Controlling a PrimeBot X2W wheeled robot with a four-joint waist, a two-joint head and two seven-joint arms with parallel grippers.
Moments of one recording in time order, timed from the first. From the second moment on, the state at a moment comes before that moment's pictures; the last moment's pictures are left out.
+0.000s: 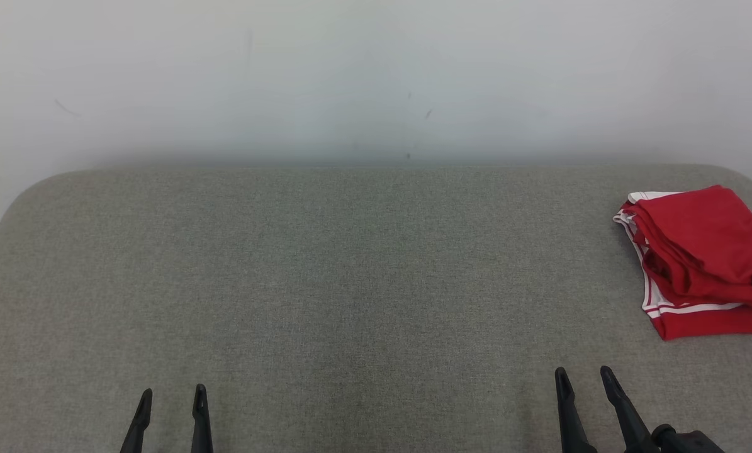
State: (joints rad) left arm 0.10 0.05 0.01 0.12 -0.16 -0.08 -0.26; right arm 0.11 -0.05 0.07 0.14 0.25 0.13 -0.26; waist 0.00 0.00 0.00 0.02
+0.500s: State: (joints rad) left arm 0.10 0.05 0.02 0.13 -0.16 -0.08 -0.26; right arm 0.11 -0.05 0.06 0.14 0.25 0.13 -0.26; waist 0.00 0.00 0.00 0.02
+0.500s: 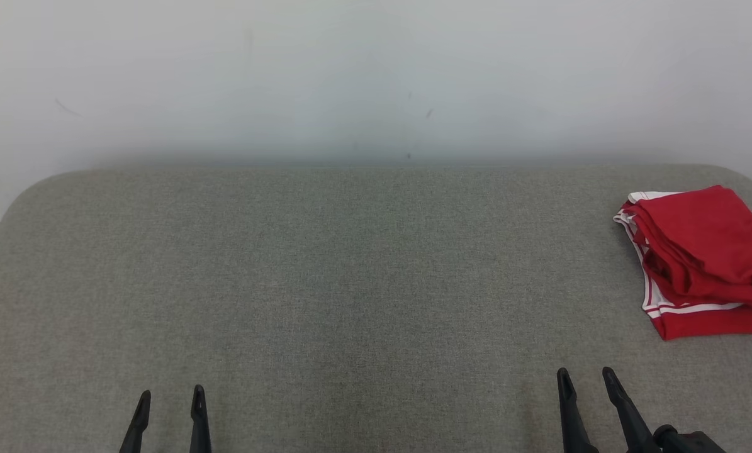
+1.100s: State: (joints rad) left arm 0.10 0.05 0.02 0.14 -0.16 -0.06 -0.26; right arm 0.11 -0.05 0.06 0.16 0.25 0.13 -0.26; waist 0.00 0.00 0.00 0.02
